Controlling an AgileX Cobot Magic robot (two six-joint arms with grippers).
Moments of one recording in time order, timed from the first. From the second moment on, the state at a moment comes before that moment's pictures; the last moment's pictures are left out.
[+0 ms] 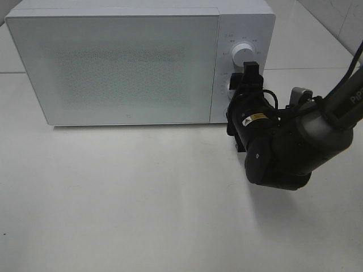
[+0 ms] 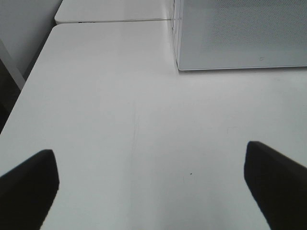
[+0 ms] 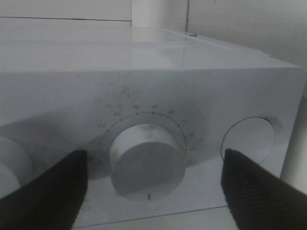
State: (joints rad) left arm -0.01 0.00 -0.50 -0.01 1.05 0.03; right arm 0.62 2.09 -0.77 0.68 -1.20 1.30
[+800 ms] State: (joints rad) left arm -0.01 0.00 -0.50 -0.01 1.05 0.03; right arm 0.62 1.95 -0.54 0.42 -1.19 1.25
